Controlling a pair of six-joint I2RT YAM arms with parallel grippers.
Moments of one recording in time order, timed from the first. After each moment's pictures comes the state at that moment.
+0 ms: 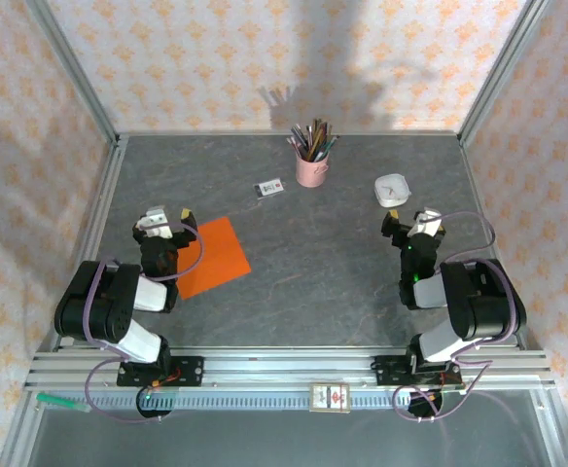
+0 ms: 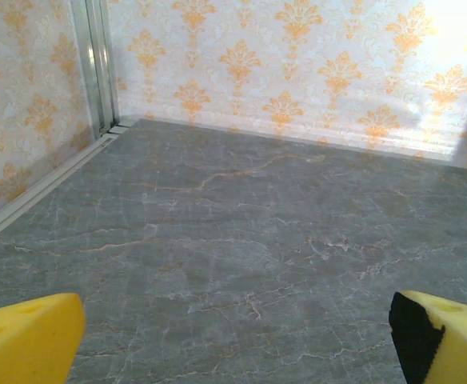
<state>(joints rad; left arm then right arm) 0.00 1.53 0.20 1.21 -0.26 -0.12 0.06 1.53 0.22 1.12 0.26 0.18</state>
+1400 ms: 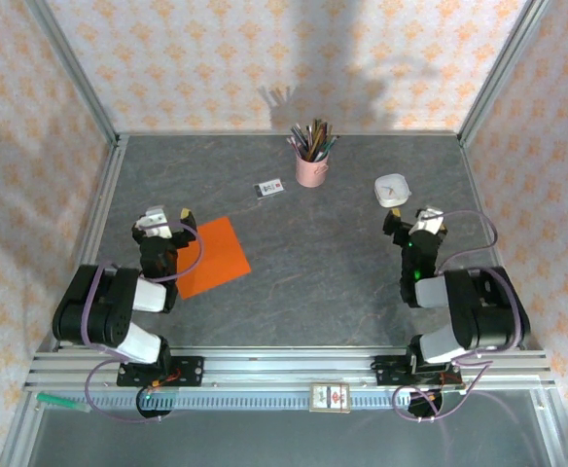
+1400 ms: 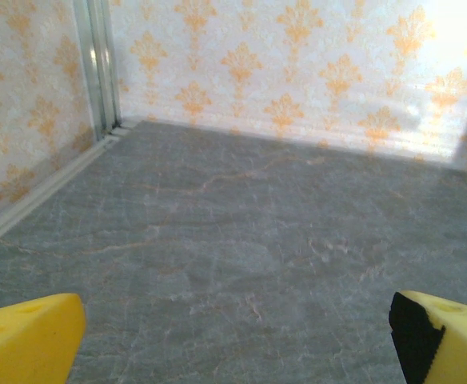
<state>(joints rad) 0.00 1.45 0.20 1.13 -0.27 -0.12 0.06 1.41 0.28 0.93 0.30 0.21</state>
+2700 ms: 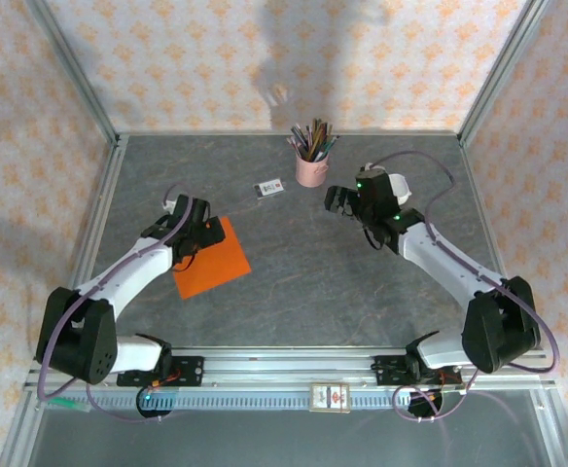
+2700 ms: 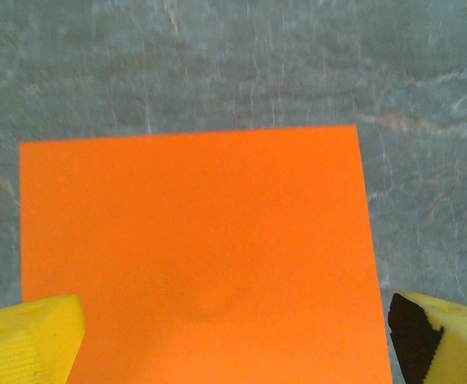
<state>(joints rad) -0.26 1.33 0.81 -0.50 -0.24 -0.65 0.43 1.37 1.00 -0.32 0.13 0.52</state>
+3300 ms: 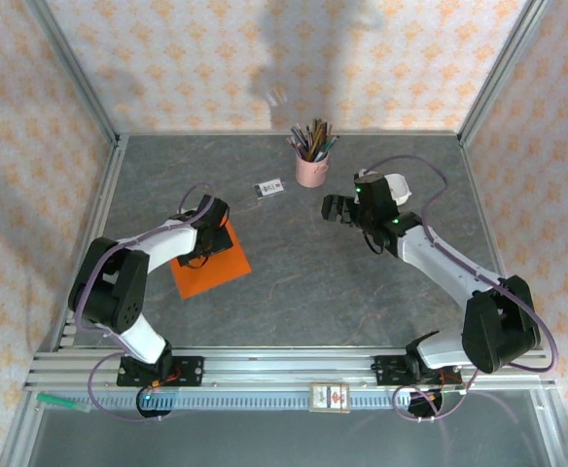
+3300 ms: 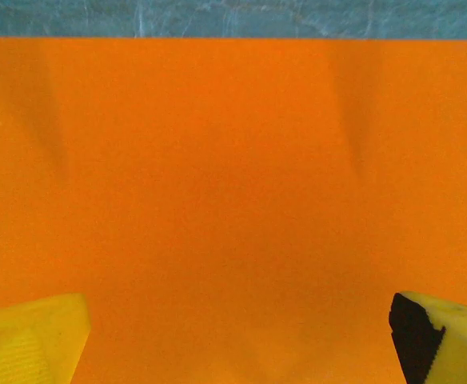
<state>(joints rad) -0.29 1.64 0.90 -0.54 -0.29 -0.78 0.44 1.37 0.95 -0.31 0.07 0.45</state>
